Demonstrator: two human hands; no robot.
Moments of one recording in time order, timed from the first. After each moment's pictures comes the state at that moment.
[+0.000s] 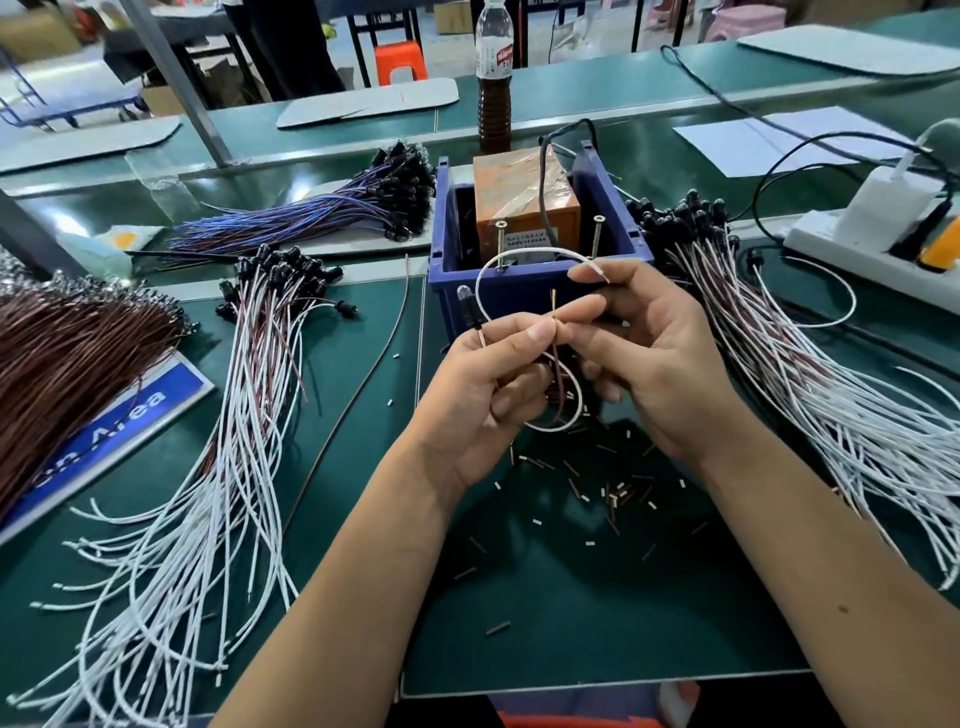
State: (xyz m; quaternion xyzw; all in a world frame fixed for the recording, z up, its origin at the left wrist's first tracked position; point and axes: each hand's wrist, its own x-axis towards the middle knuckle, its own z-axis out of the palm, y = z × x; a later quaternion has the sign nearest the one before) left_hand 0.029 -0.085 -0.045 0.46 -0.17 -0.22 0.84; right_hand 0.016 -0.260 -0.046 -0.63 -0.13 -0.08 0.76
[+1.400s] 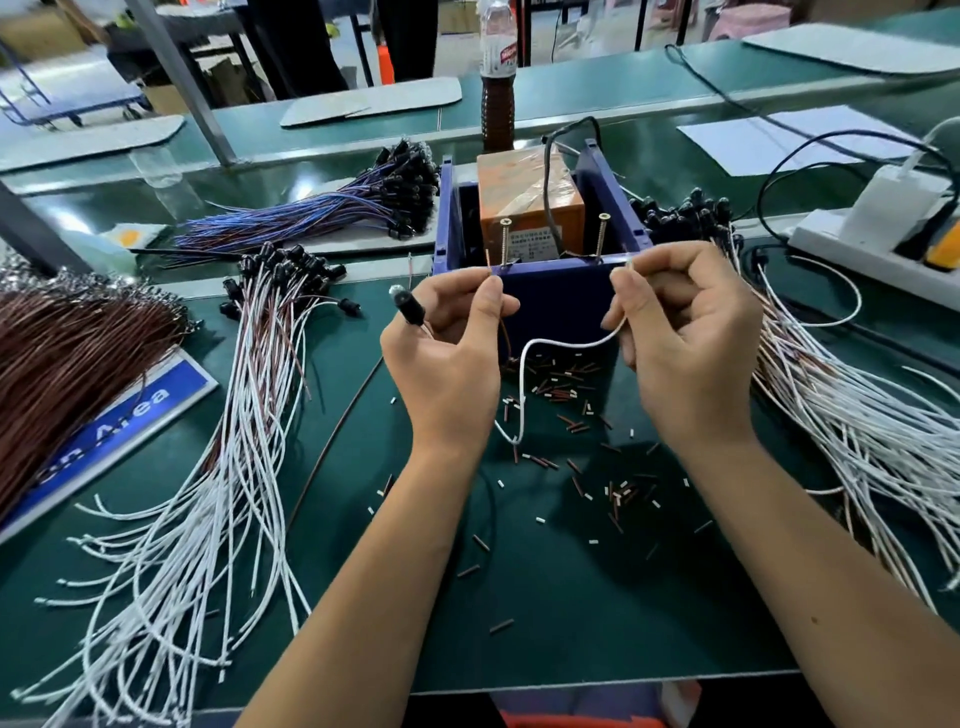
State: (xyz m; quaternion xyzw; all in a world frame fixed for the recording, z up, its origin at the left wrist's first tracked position) left_hand 0.040 -0.096 -0.050 0.62 -0.05 0.28 0.73; right_hand 0.019 -0.257 -0.046 -0.70 -0.08 -0.33 0.63
